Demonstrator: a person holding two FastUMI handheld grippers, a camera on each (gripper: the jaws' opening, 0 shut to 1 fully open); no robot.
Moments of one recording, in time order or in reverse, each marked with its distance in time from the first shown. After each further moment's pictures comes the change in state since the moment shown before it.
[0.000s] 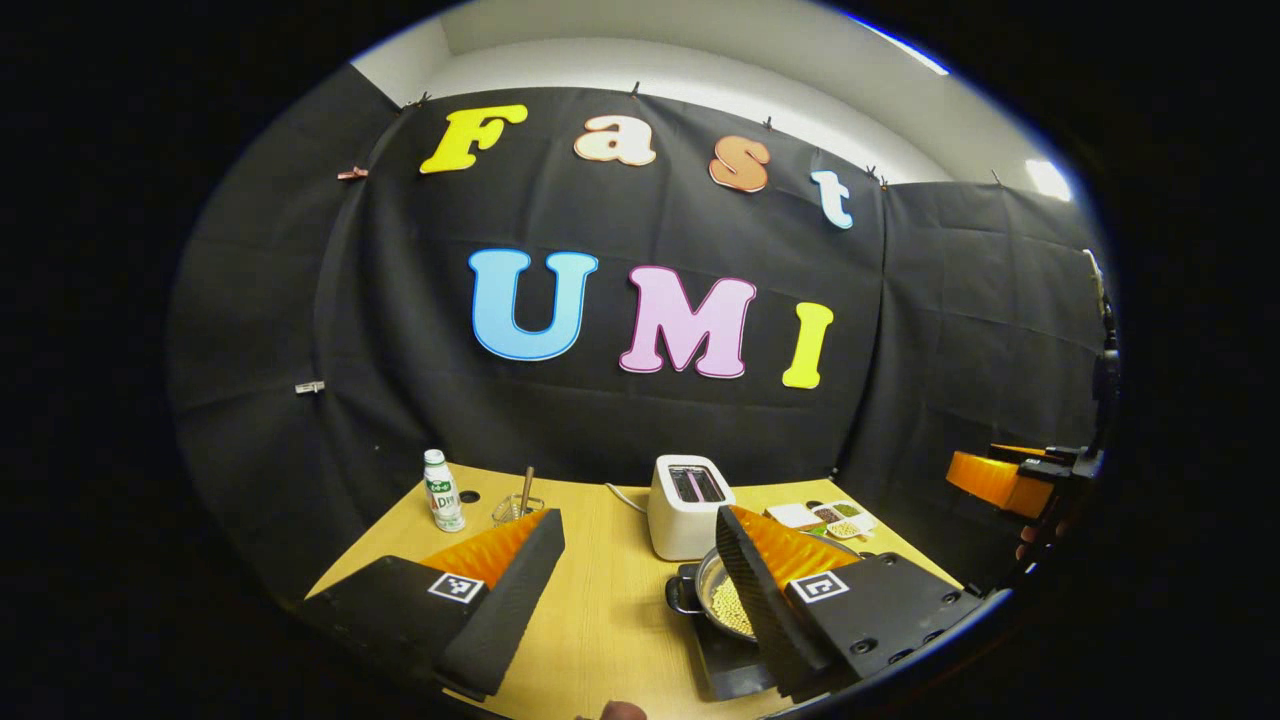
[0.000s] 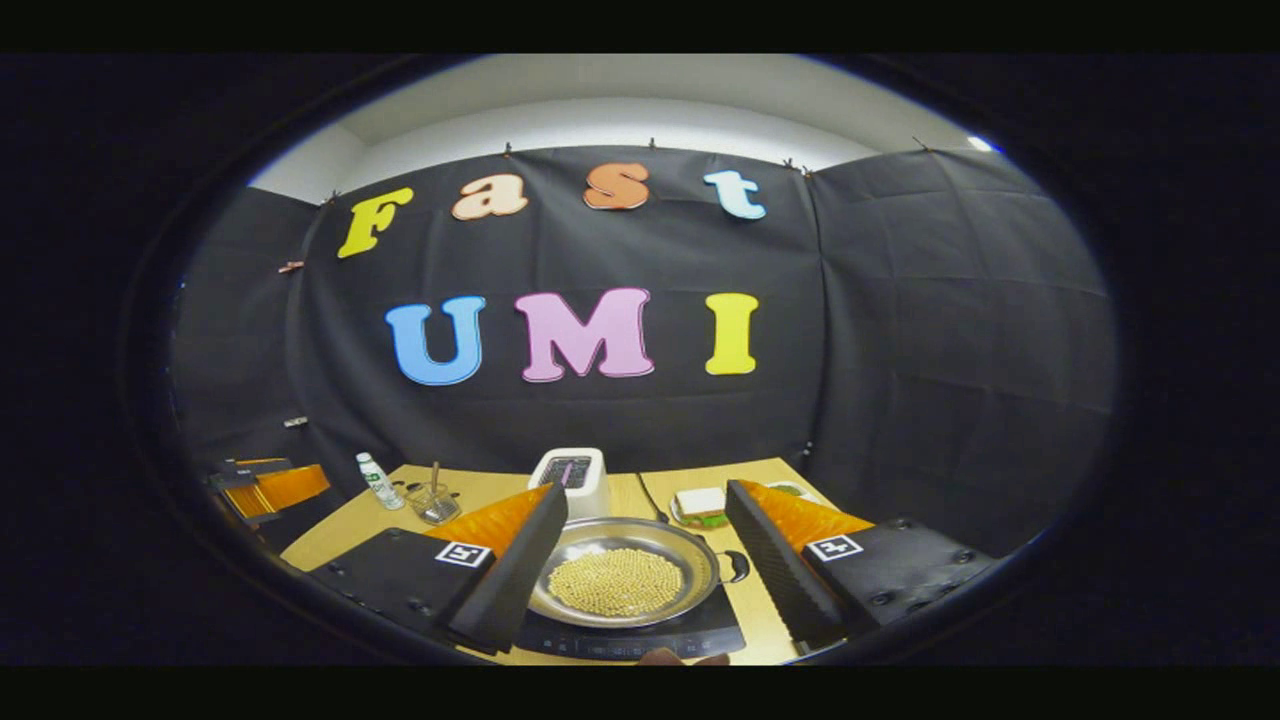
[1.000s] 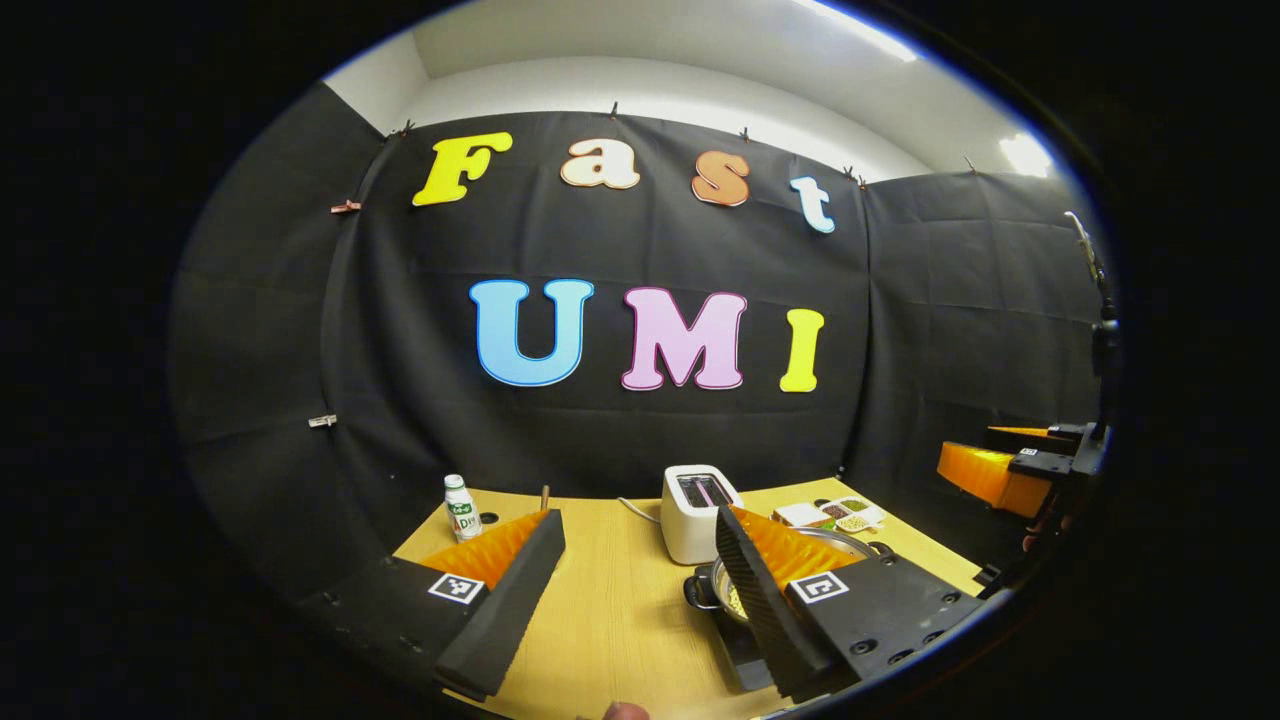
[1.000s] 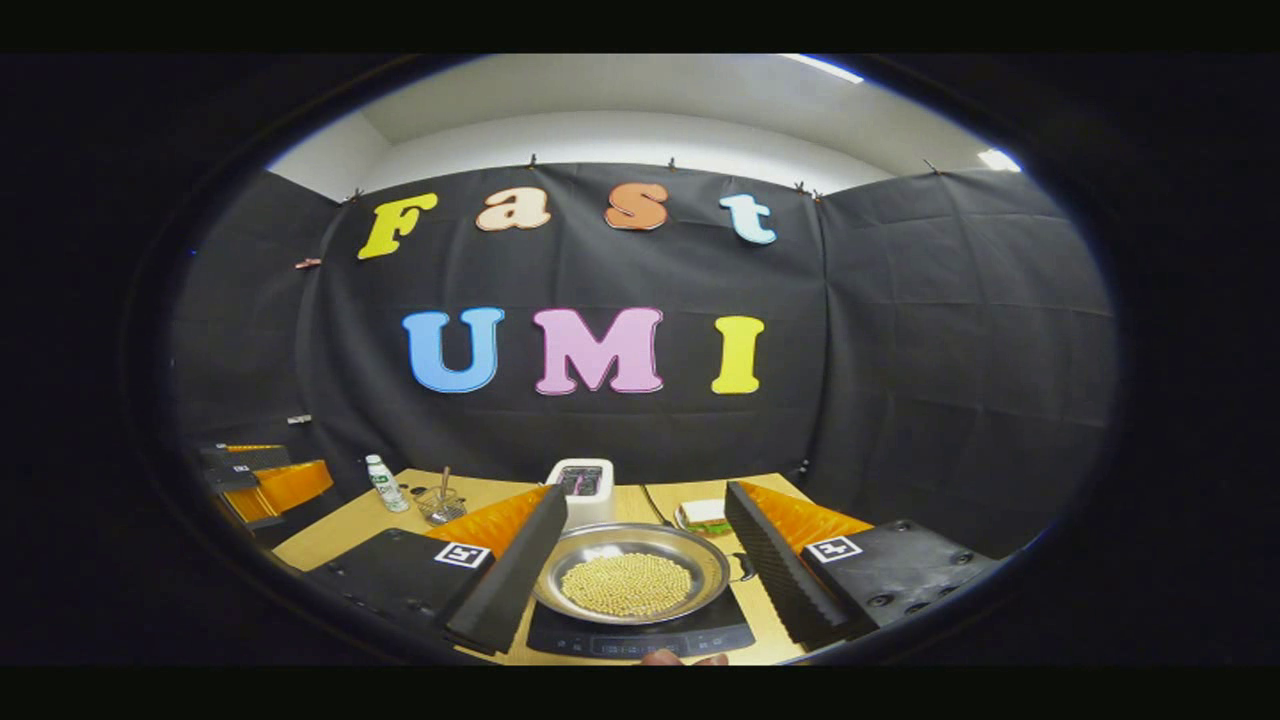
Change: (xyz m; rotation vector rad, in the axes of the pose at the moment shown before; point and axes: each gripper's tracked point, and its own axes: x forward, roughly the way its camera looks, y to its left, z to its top) left arm -0.026 0.005 0.010 0.061 -0.033 -0.001; right arm -0.026 0.025 0.000 -0.037 -0.027 -0.007
